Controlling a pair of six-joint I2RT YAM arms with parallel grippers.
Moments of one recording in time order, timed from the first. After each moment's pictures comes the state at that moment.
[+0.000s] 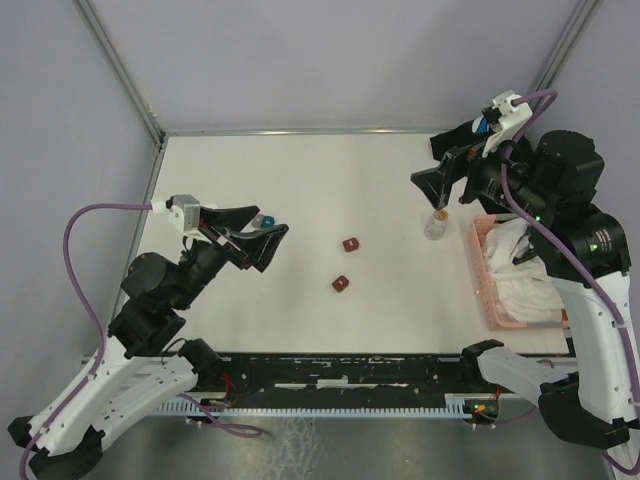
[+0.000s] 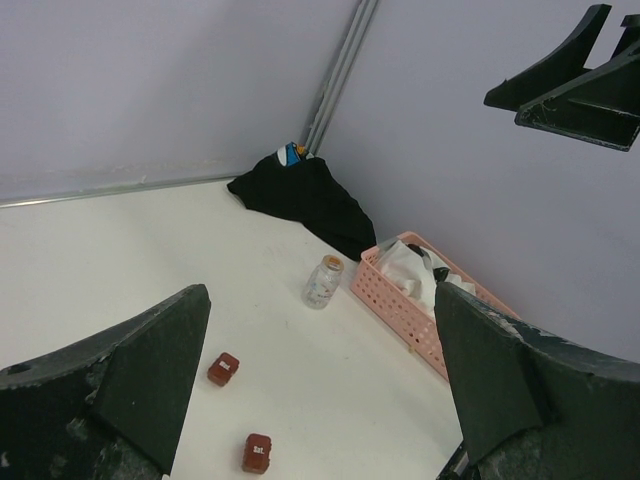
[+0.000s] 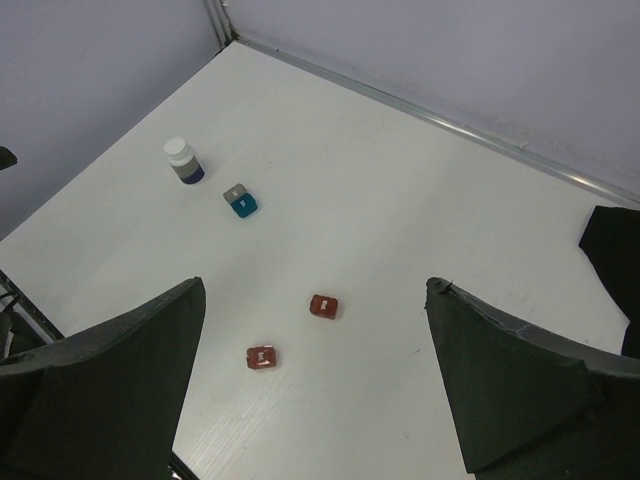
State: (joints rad) left arm -0.73 0.55 0.82 -0.04 -0.03 -0.37; right arm 0.31 1.07 1.69 -0.80 -0.33 0.05
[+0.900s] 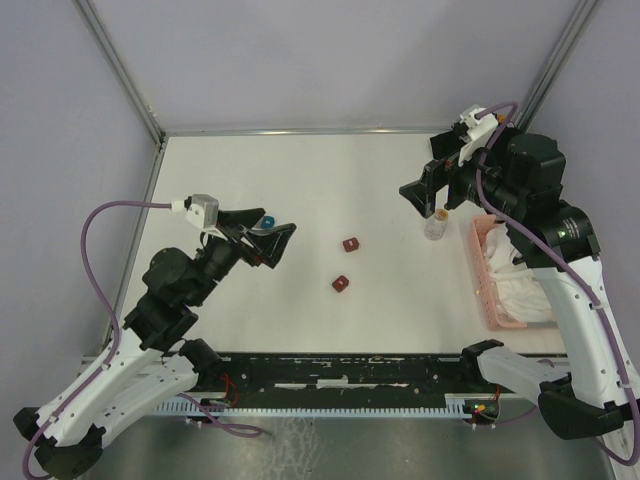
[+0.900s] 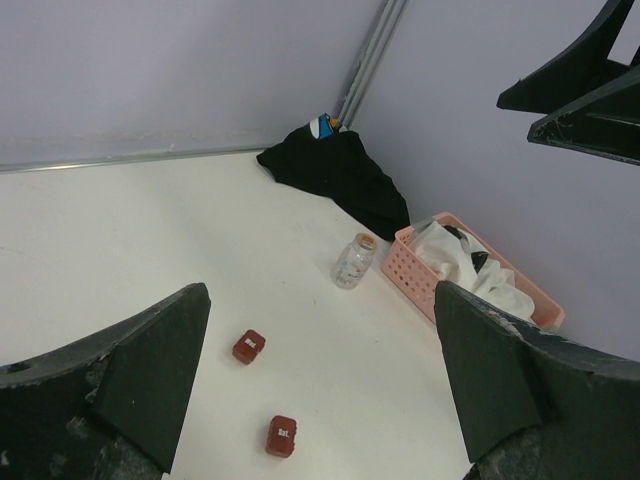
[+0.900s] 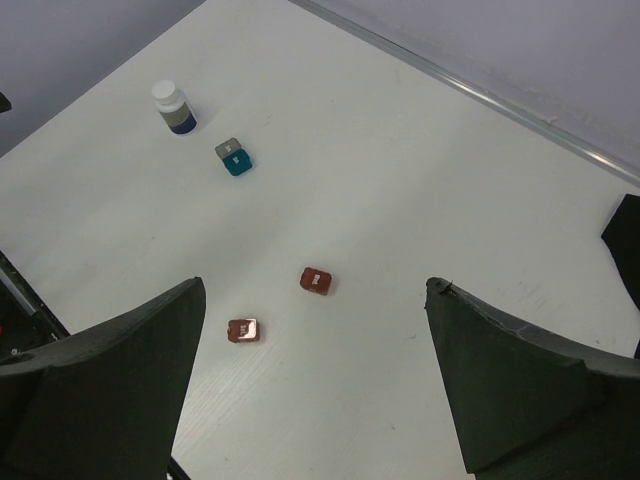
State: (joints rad) left arm -0.73 0.59 0.74 0.00 -0.08 -0.35; right arm 0.31 1.08 1.52 -0.72 -0.40 -0.03
